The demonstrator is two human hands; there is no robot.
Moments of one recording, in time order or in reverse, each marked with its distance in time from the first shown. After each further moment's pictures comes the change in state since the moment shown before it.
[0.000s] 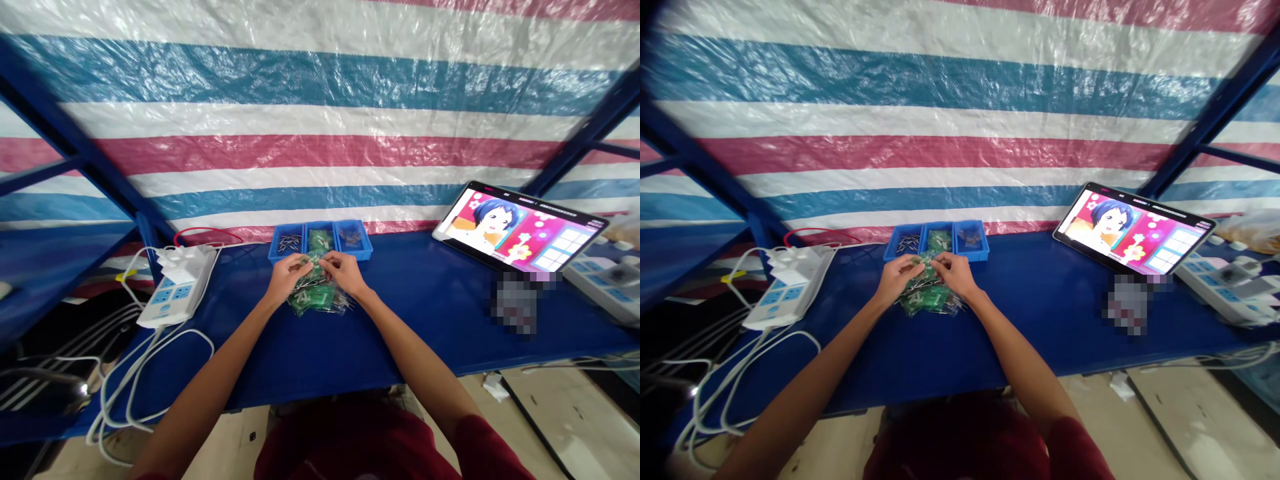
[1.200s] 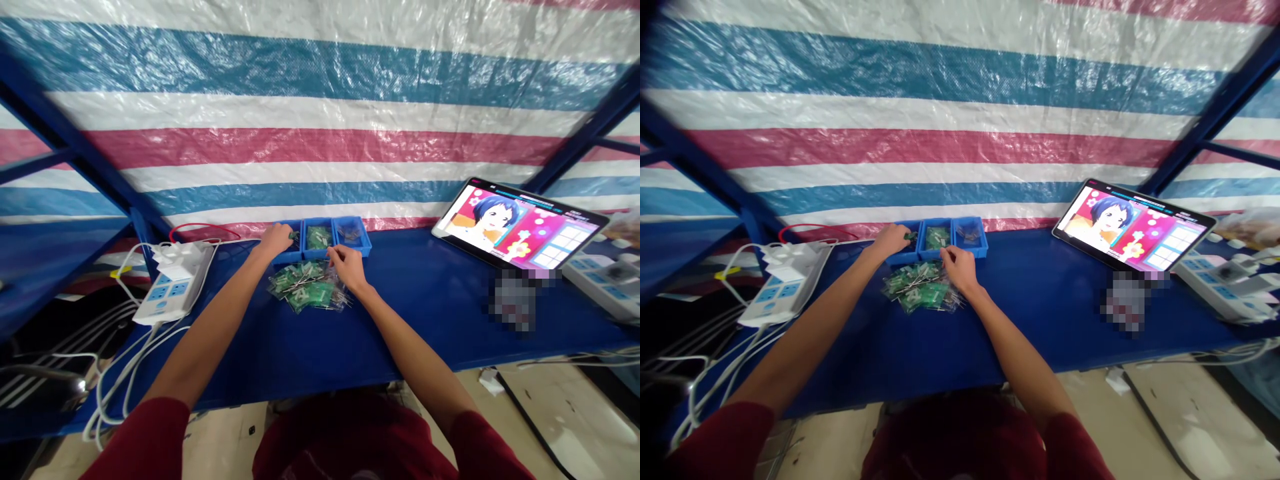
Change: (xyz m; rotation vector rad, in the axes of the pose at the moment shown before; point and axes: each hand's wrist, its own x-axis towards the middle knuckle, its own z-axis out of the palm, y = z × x) left_hand 0.113 -0.018 -0.041 1.299 -0.176 0.055; right_hand 0.002 -0.002 -0.006 -0.274 0.217 -0.018
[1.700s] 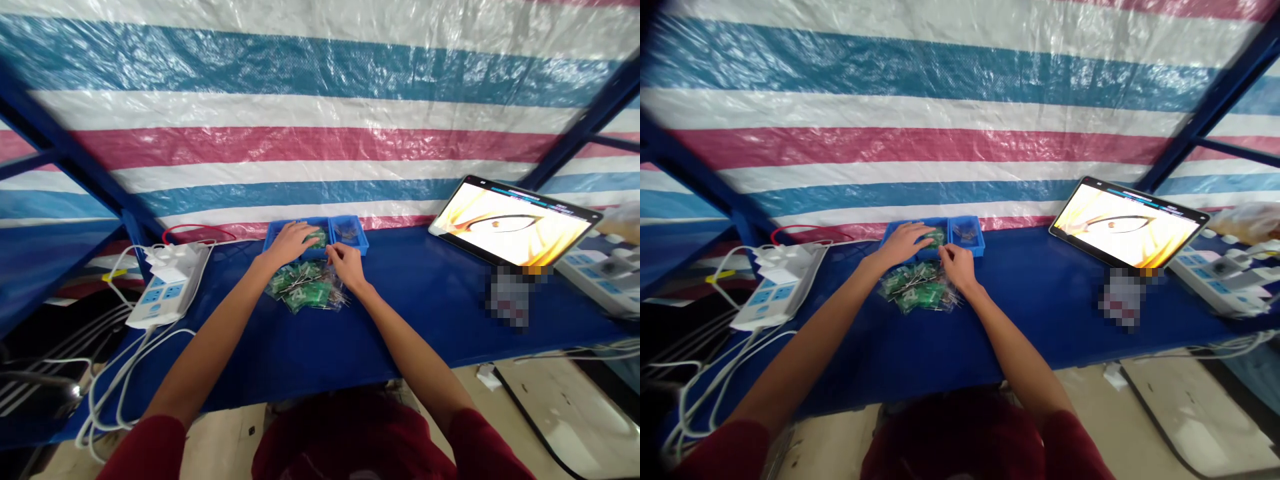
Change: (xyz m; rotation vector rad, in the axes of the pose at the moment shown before) left_hand -0.025 0.054 -0.024 -0.429 0.080 0.327; right_hand 0.002 0.001 -0.002 -0.012 0.007 -0.011
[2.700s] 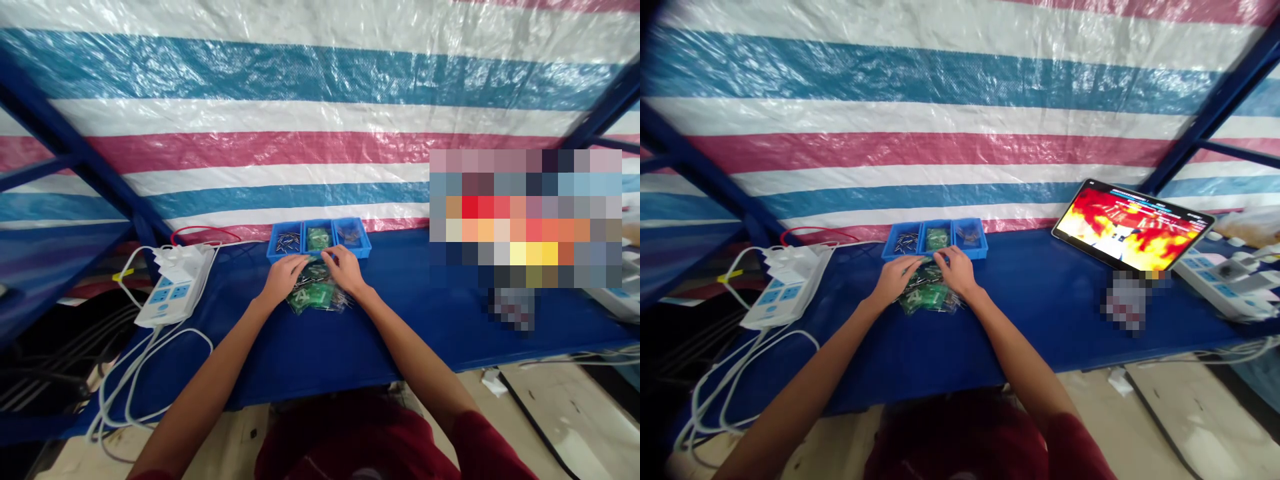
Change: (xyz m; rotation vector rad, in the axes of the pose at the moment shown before) left_hand -0.080 -0.001 0.028 -0.168 0.275 -0.016; right_hand -0.003 0.007 0.008 -0.162 -0.094 -0.118
